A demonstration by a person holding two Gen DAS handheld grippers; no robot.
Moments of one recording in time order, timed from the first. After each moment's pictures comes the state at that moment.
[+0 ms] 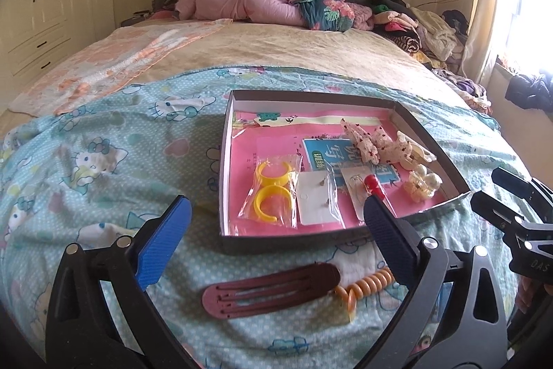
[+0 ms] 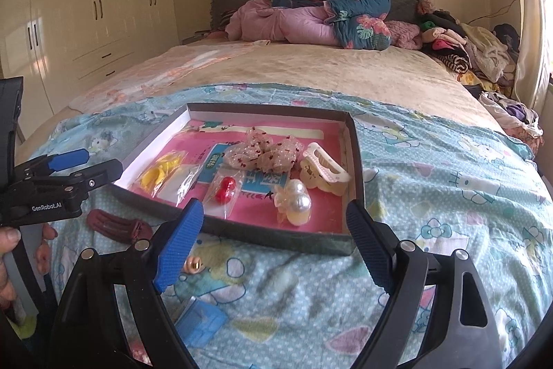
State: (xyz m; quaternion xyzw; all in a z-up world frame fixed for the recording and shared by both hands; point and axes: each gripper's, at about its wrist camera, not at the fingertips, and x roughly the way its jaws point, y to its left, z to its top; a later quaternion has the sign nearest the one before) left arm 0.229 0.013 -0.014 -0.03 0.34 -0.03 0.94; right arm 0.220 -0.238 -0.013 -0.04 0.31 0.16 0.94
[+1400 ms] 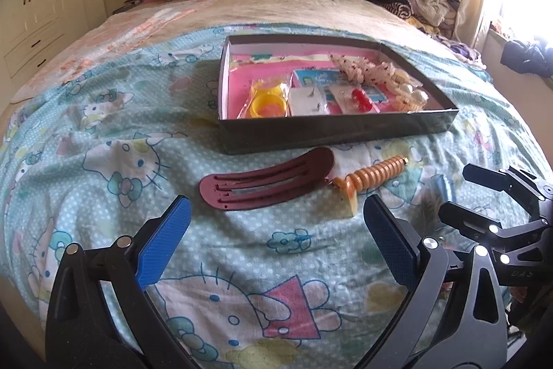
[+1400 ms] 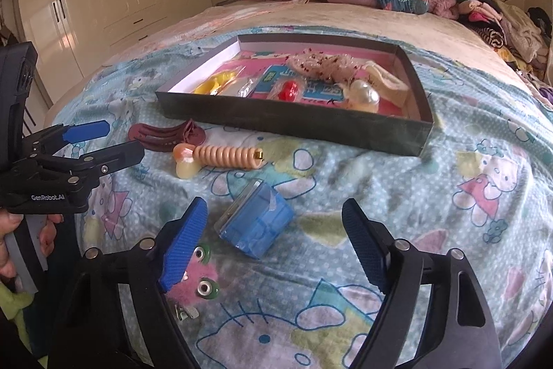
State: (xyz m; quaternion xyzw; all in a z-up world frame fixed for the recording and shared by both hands) left arm 0.170 0.006 -0.053 0.00 0.39 -0.04 0.92; right arm 0.169 -0.215 -0.067 -0.04 0.39 0.23 0.89
